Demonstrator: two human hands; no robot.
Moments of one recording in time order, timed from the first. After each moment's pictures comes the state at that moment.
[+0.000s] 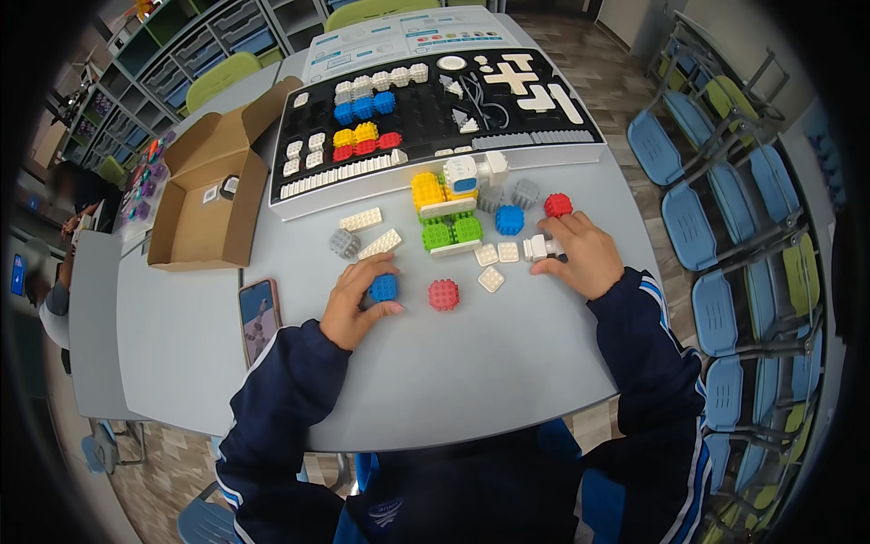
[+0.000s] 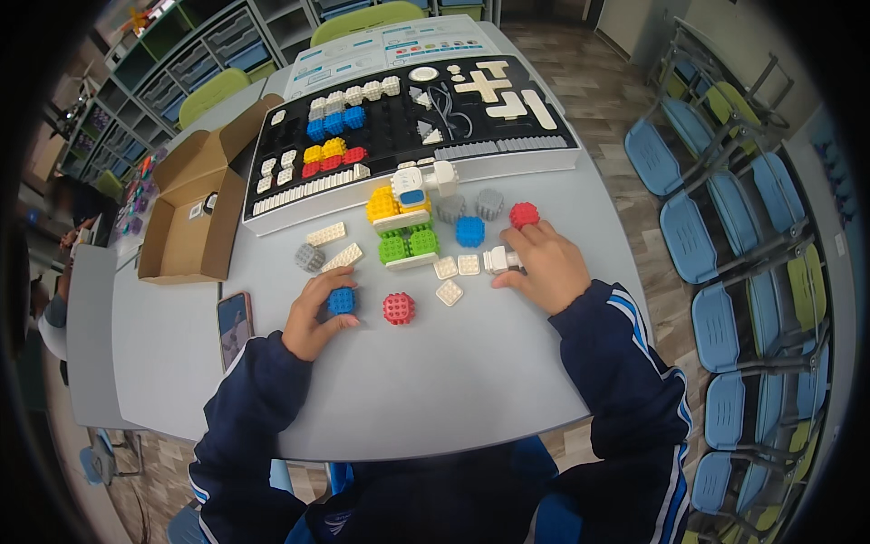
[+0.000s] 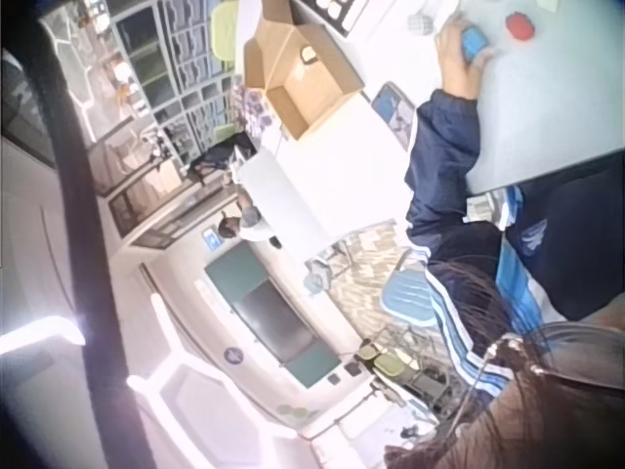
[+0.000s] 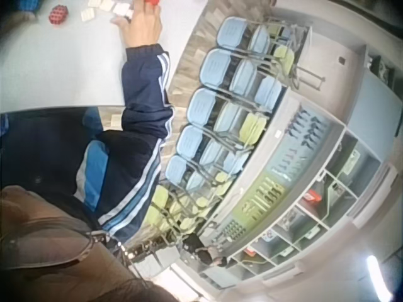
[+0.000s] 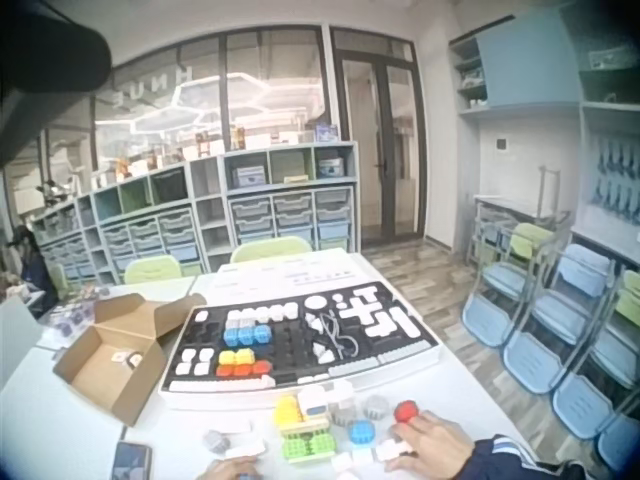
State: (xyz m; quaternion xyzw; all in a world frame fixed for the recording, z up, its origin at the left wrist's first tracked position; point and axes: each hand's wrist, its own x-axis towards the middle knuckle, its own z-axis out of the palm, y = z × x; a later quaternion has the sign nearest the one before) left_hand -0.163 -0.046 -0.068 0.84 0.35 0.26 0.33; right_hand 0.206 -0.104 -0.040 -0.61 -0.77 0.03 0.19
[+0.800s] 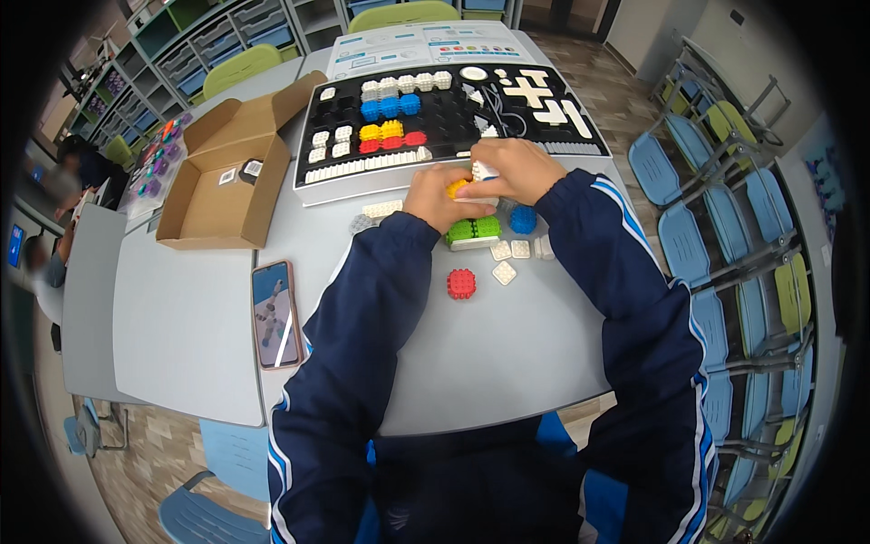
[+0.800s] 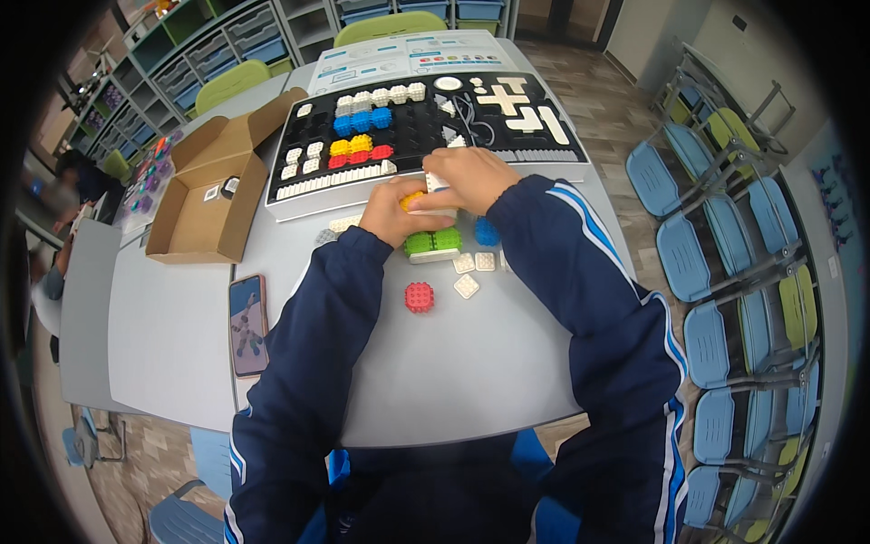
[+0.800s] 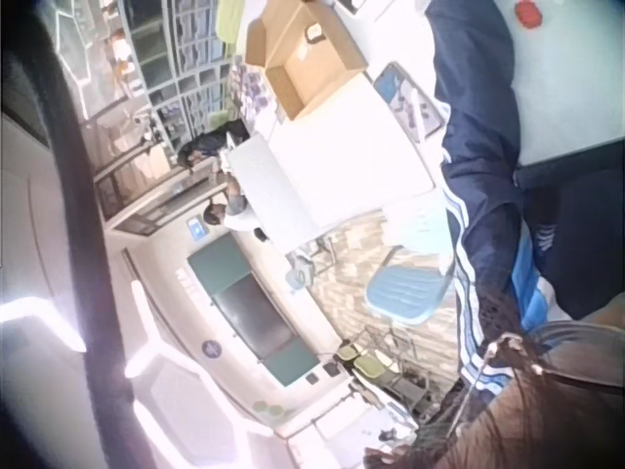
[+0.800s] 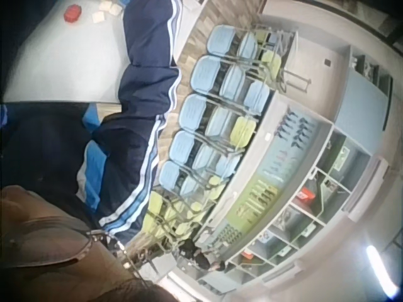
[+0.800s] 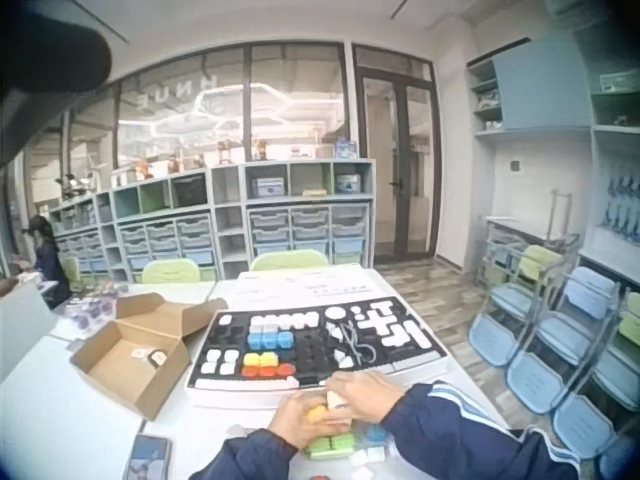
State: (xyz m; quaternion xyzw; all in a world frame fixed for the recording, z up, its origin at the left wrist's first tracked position) left_hand -0.054 0.044 -0.048 0.82 0.34 0.34 0.32; right_hand 0.131 0.017 0.021 -0.47 -0.86 0.07 0.17
